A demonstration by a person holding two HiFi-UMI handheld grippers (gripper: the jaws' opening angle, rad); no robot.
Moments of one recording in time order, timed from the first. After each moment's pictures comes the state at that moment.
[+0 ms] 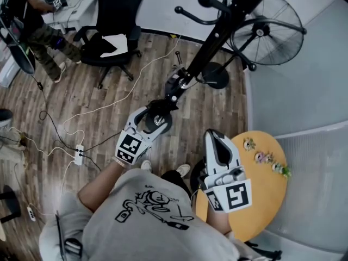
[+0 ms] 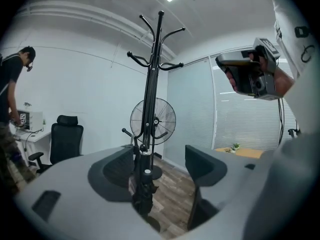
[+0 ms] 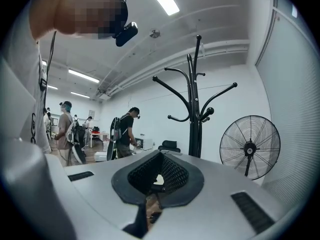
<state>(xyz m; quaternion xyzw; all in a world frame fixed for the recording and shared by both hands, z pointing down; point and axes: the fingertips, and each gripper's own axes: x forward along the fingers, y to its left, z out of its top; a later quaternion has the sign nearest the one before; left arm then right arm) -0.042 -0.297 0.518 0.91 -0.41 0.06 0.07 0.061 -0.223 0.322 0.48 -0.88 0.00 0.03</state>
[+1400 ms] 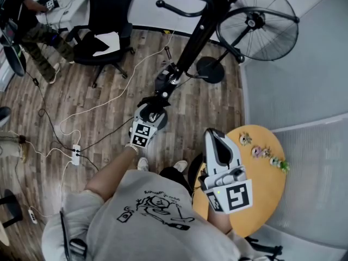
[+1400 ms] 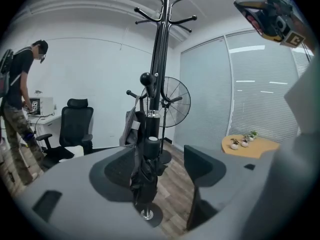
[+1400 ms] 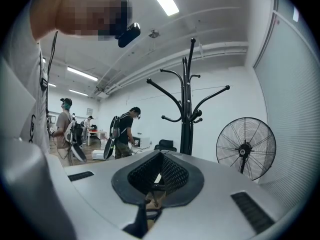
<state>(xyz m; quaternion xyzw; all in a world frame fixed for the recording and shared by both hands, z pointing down) -0.001 -0.352 0.665 0.87 -0.47 0.13 0.12 0.093 -0.219 0.318 0.49 -0.87 0.00 0.04</state>
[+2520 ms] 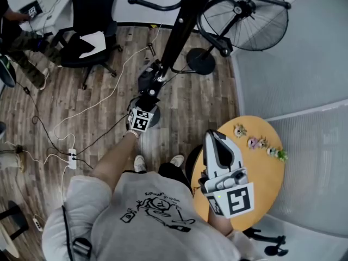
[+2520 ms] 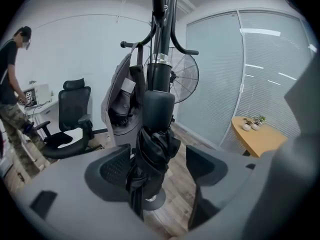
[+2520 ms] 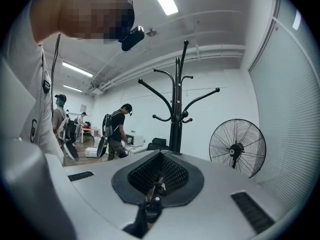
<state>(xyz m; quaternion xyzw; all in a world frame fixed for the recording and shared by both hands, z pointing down) 0.024 -0.407 0.767 0.83 -0.46 0.25 0.18 0.127 -0.220 0.312 0.53 -0.85 0.00 0.05</state>
